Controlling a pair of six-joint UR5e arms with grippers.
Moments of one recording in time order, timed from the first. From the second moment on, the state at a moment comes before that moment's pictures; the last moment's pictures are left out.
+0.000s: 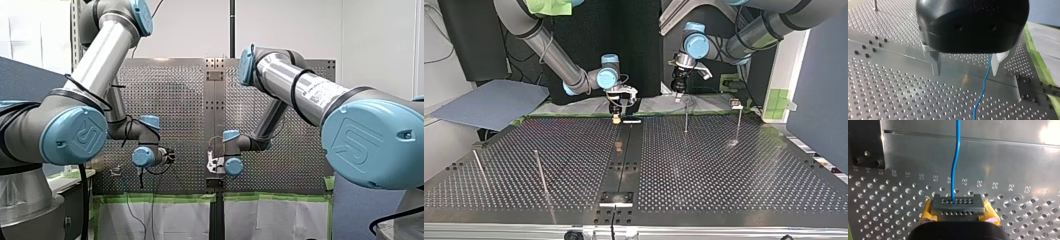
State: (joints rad) left arm -0.23 -2.17 -2.15 -2.10 -1.59 -1.78; right arm 2.24 -0.46 1.21 -0.61 1.80 1.53
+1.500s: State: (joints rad) left arm -0.29 -2.36 -1.89 -2.20 -1.84 -1.71; right arm 2.24 -0.46 1.21 -0.61 1.79 1.54
